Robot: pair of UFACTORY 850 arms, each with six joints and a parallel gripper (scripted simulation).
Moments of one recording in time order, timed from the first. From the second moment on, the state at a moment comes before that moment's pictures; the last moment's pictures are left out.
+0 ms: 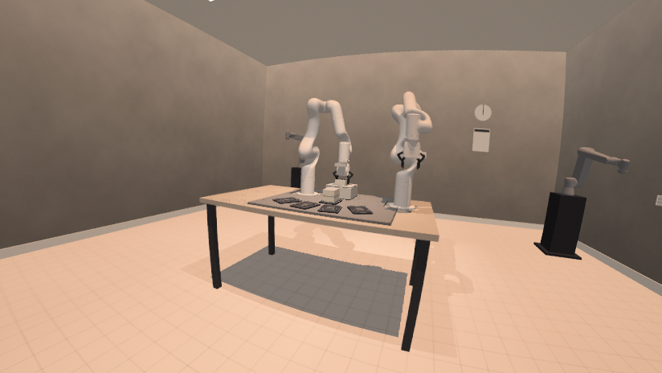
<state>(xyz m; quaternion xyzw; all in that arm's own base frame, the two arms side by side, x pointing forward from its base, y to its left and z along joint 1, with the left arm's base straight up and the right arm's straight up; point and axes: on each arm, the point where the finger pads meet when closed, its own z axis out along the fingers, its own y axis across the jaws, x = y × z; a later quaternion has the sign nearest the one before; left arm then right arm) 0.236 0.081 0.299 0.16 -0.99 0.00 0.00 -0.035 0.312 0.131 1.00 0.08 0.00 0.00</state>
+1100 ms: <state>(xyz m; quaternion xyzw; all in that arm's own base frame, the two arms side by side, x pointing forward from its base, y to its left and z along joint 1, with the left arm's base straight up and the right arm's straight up) 0.236 0.081 0.299 0.16 -0.99 0.00 0.00 -0.035 0.312 0.145 1.00 0.08 0.00 0.00</state>
